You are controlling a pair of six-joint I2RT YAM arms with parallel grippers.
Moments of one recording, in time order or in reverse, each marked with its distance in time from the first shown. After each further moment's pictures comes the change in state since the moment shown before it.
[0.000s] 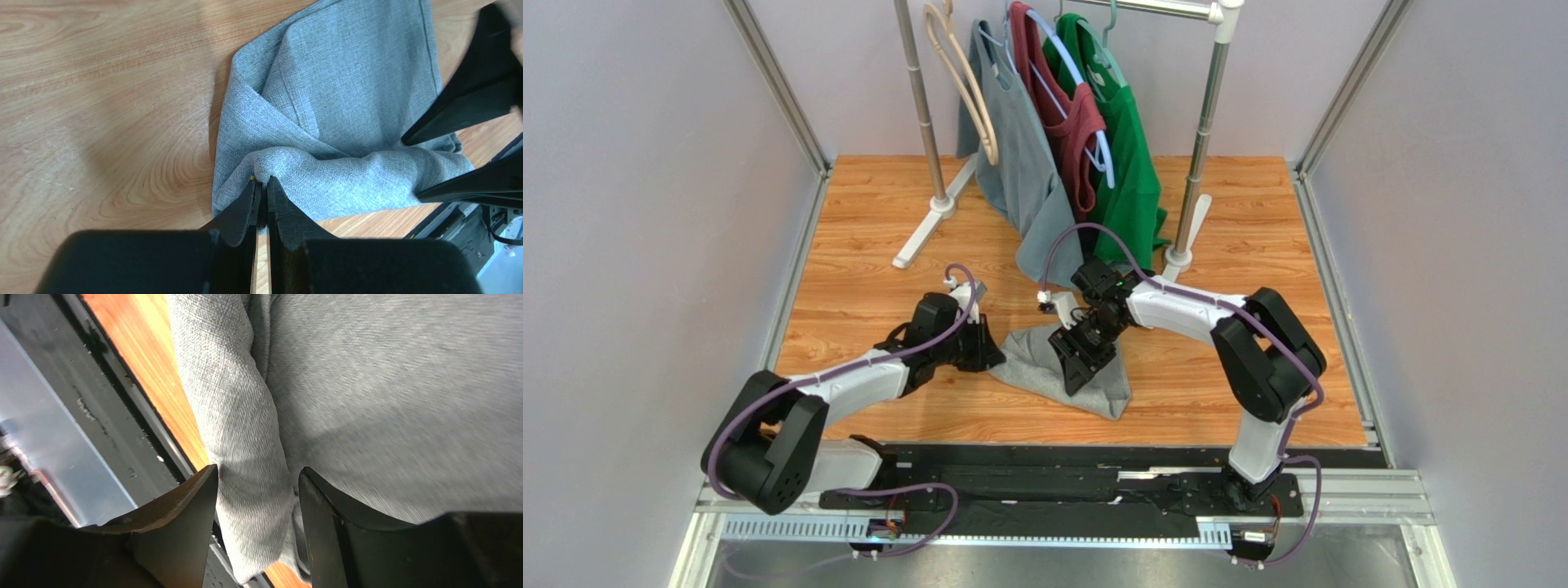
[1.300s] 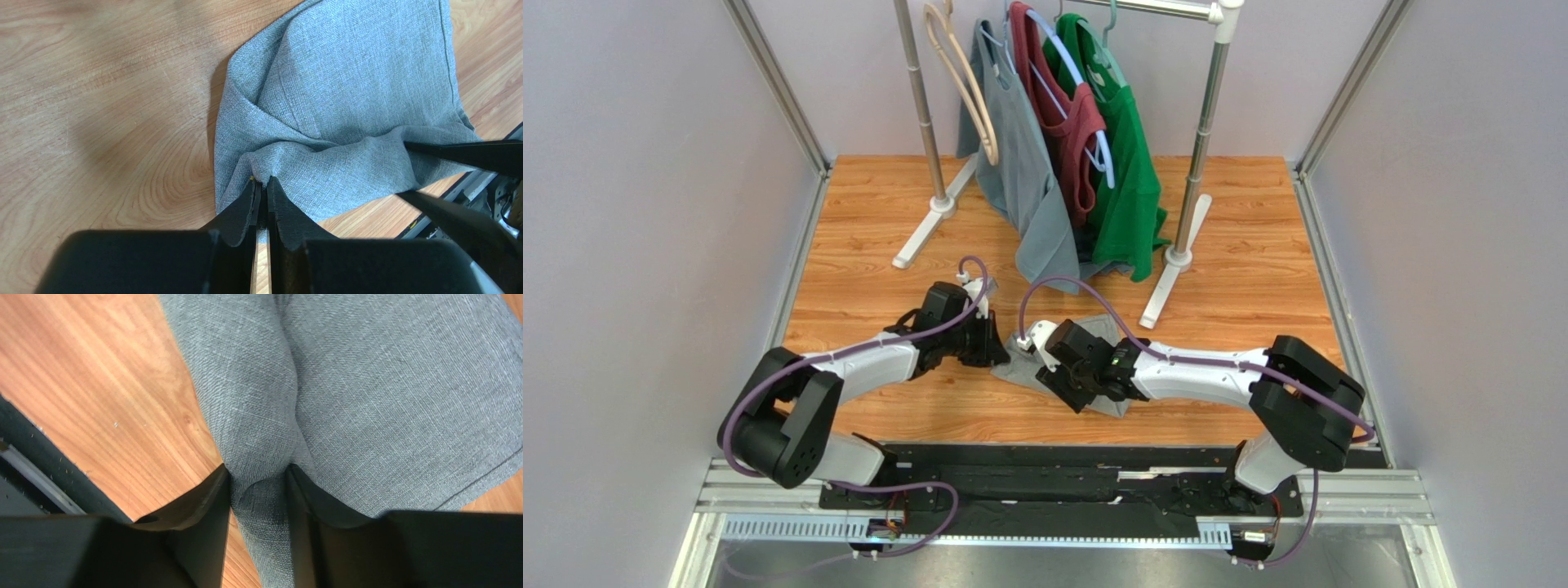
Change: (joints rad) left arm 0.001 0.127 0.111 -0.090 0.064 0.065; right arm 0.356 -0.256 -0.291 0.374 0.657 0.139
